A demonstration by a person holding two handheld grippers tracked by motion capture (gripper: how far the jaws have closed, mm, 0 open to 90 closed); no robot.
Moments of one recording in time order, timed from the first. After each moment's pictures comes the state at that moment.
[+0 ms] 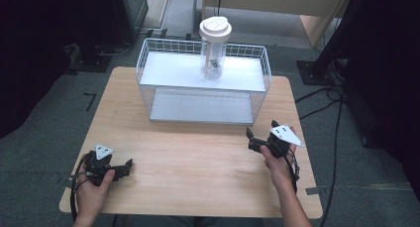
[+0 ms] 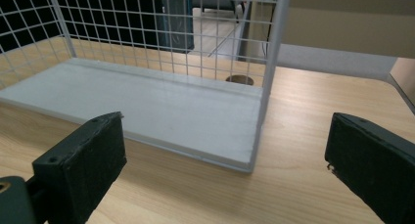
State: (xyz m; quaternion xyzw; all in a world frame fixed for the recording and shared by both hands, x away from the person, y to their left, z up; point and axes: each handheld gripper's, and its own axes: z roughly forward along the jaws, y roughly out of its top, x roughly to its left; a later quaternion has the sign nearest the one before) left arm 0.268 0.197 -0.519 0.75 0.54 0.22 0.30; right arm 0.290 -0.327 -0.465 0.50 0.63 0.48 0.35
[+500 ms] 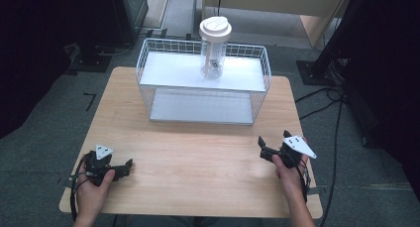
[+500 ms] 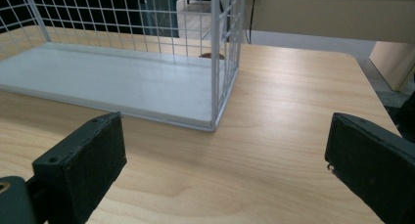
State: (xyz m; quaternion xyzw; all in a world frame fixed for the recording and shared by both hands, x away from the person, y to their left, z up) left arm 0.268 0.197 -0.519 0.75 0.54 0.22 0.30; right arm 0.264 -0.361 -0.481 0.52 0.62 0.46 0.35
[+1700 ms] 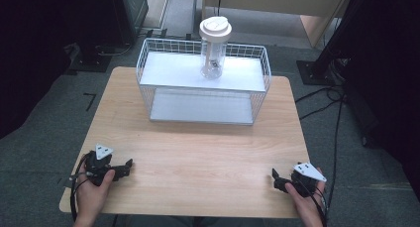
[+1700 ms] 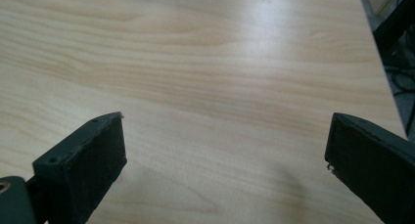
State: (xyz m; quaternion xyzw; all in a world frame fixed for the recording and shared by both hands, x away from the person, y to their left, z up) left arm 0.267 0.197 -0.518 0.75 0.54 0.22 0.30; right arm 0.197 -0.399 -0.522 0.58 0.68 0.33 0.30
